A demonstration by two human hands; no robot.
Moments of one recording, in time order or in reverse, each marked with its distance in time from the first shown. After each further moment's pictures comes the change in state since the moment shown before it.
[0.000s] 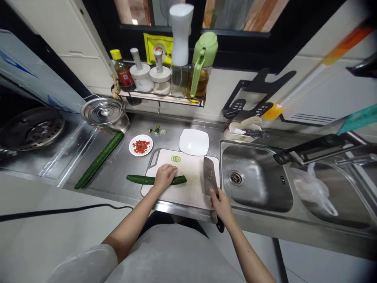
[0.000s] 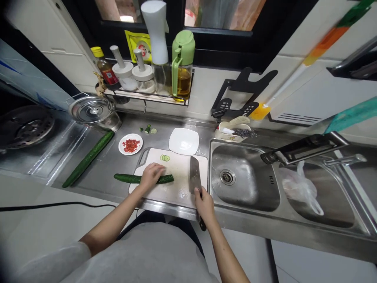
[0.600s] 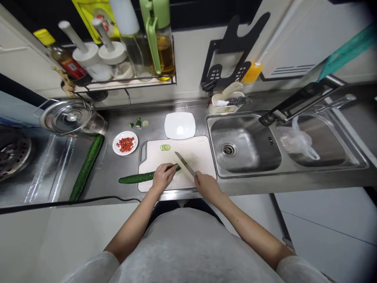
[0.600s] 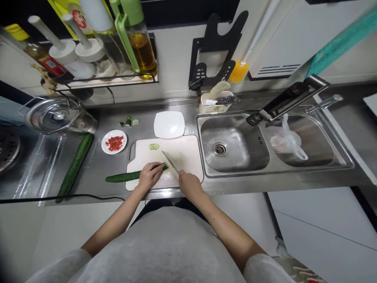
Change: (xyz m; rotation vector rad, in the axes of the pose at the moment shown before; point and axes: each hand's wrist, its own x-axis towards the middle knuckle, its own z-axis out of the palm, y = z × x) left_hand -0.036 0.007 0.012 0.115 -0.180 0.252; right_hand -0.021 -0.066 0.001 -0.622 -0.371 -0.020
